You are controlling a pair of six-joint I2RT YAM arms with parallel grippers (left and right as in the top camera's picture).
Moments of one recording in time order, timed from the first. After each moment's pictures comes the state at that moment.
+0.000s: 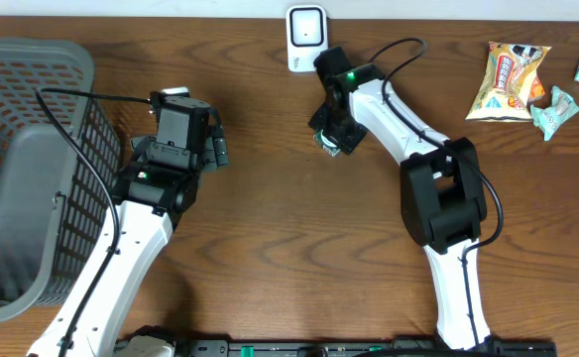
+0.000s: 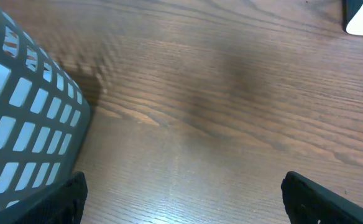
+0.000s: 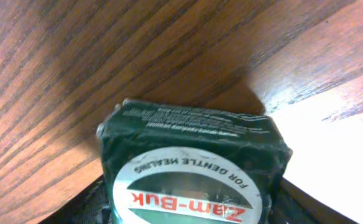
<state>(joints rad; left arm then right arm) -0.27 1.31 1.06 -0.63 -0.35 -0.32 0.41 2.36 1.92 -0.98 -0.05 1.09</state>
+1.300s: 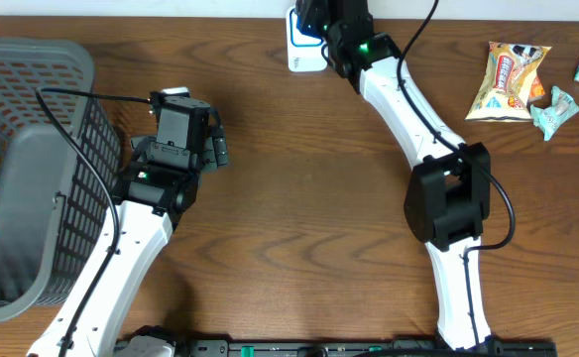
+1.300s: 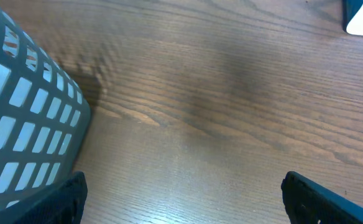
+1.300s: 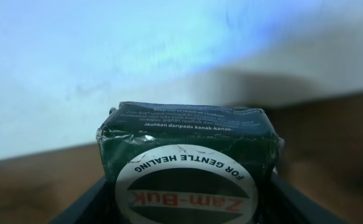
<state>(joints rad) -0.27 1.31 1.06 -0.63 -0.35 -0.32 0.39 2.37 2.17 -0.27 0.06 0.56</state>
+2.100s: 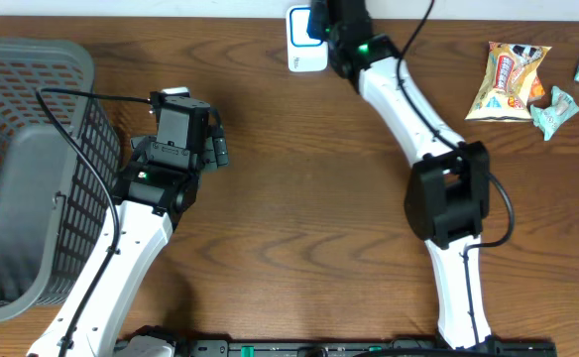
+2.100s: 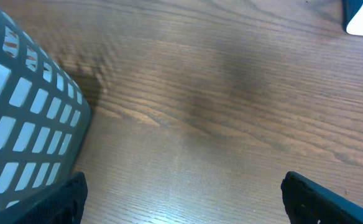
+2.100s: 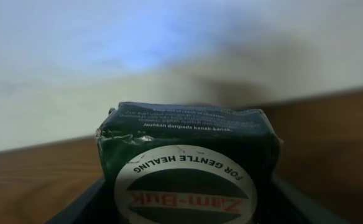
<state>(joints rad) -0.27 1.31 1.06 -0.63 -0.35 -0.32 0.37 2.38 2.17 -0.33 0.19 0.45</state>
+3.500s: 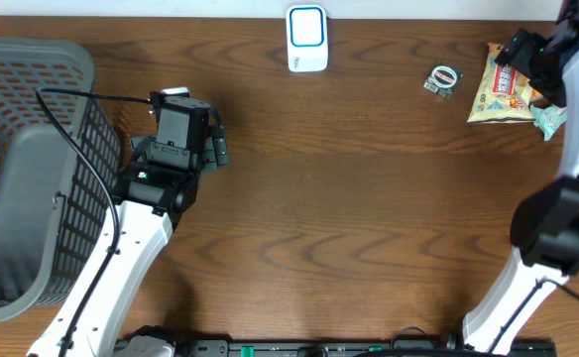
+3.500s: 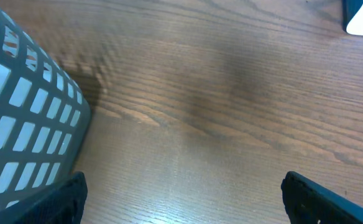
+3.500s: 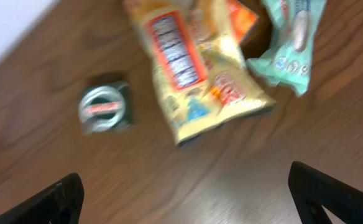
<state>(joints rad) -0.27 1.31 1.06 -0.63 -0.35 -0.32 -0.26 2.08 2.16 -1.18 0.00 0.43</state>
